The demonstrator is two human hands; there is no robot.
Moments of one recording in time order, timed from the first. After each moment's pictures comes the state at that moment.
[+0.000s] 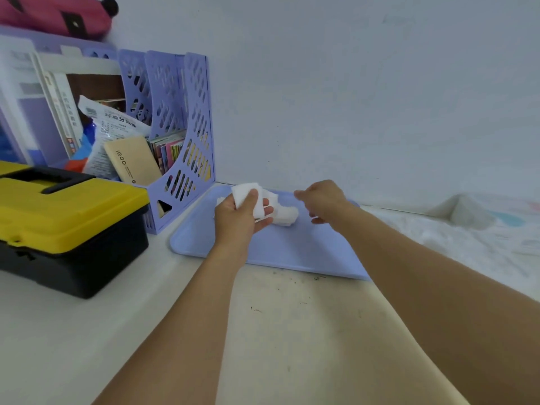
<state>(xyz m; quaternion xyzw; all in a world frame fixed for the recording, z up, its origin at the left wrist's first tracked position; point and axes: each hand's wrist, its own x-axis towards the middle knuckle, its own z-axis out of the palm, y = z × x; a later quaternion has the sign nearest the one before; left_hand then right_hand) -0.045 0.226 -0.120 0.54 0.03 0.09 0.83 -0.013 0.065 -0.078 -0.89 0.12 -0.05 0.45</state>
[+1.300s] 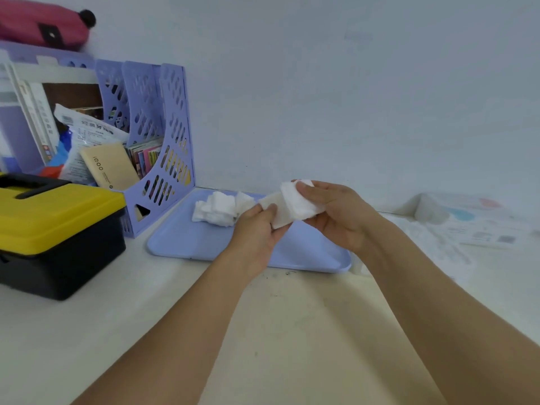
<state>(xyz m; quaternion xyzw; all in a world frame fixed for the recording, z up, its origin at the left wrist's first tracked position) -0.086 0.169 -0.108 0.46 -0.05 -0.08 0.88 -0.108 0.022 -0.058 -0.61 -0.03 0.01 0.80</state>
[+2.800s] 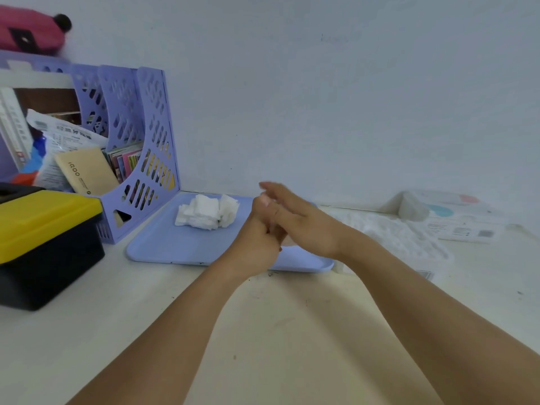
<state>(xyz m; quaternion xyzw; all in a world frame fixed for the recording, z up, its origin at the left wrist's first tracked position) -0.107 0.153 -0.104 0.76 -0.26 0.05 0.59 -0.140 0.035 -0.057 -0.87 -0.17 -0.03 0.47</state>
